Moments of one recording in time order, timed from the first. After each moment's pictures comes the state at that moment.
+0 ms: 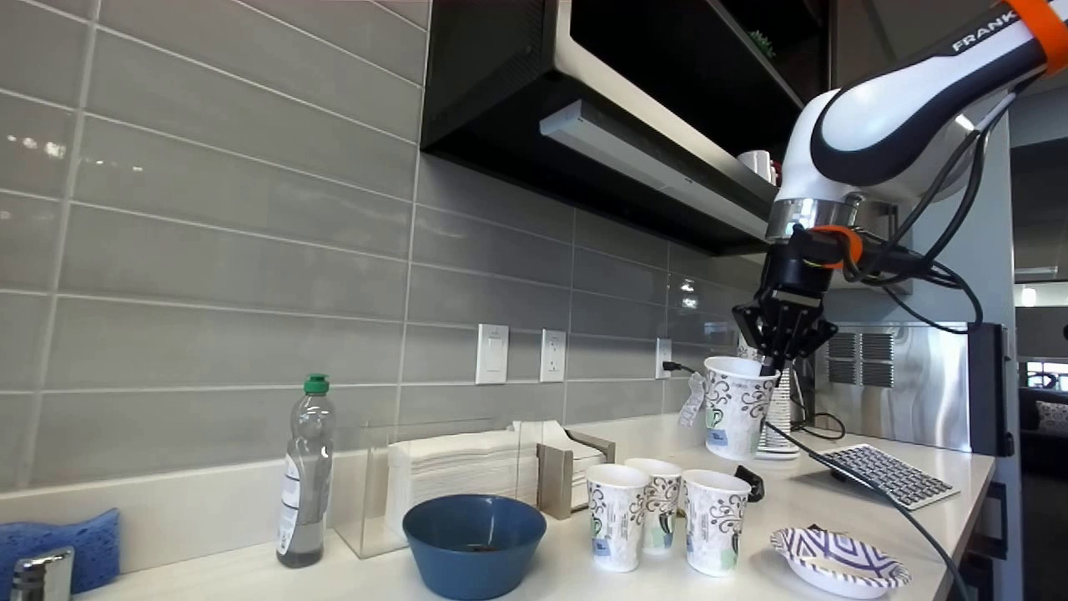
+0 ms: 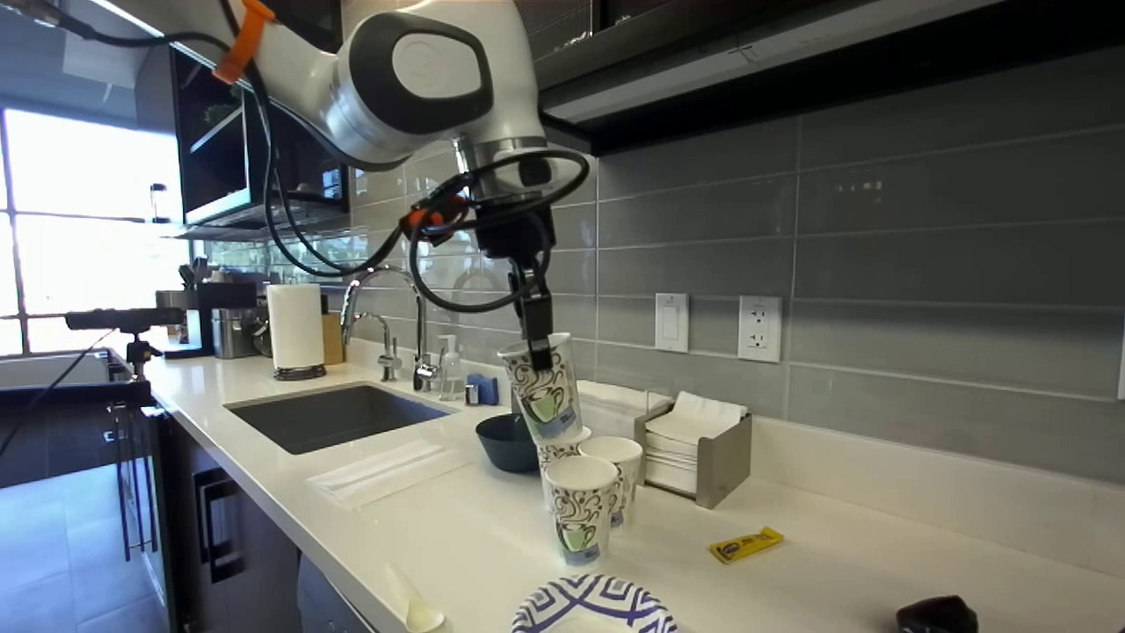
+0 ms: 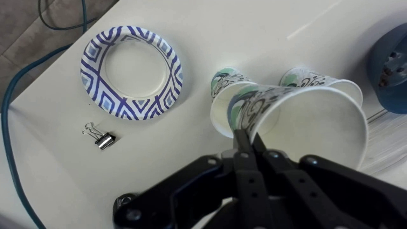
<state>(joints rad) -0.15 -0.47 -0.04 -2.39 -0.02 2.16 0.49</state>
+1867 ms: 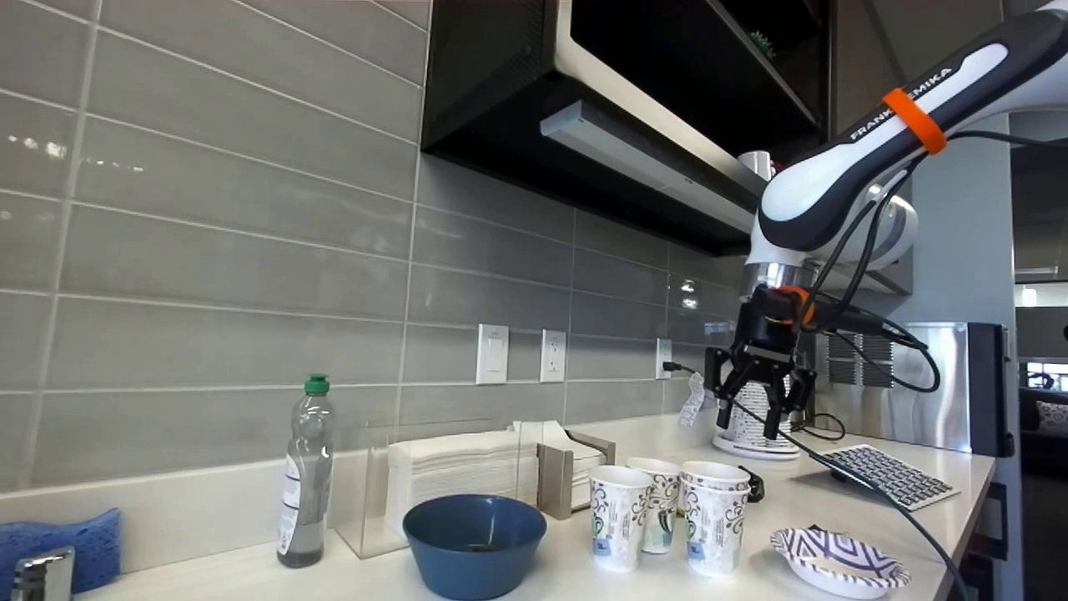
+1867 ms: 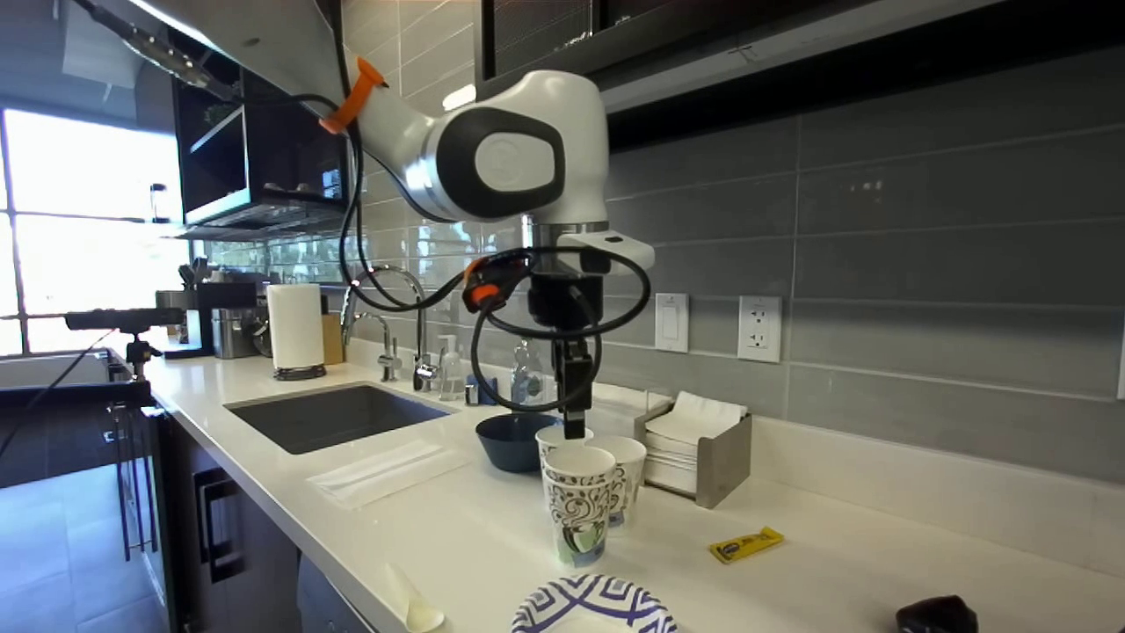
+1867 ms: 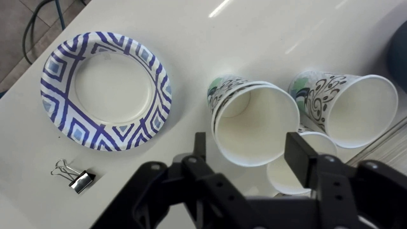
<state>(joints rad) -0.14 -0.23 -0.10 -2.33 0.11 2.23 0.44</state>
